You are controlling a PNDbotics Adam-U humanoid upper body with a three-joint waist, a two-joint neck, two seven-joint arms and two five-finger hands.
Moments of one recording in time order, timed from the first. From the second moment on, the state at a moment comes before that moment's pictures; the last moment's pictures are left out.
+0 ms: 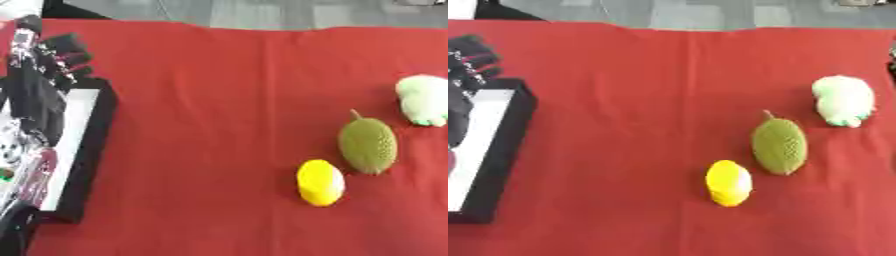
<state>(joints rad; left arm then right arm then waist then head) -0.33 0.44 -0.05 -1.92 0.44 0.20 0.42 -0.40 -0.42 0.00 -1.95 -0.06 0.47 -0.64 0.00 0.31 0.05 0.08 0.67</state>
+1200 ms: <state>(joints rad) -0.32 0.47 -0.05 -1.92 0.43 0.20 0.42 -0.47 -0.60 0.06 -1.95 -0.09 0.66 -0.45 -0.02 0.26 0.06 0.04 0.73</state>
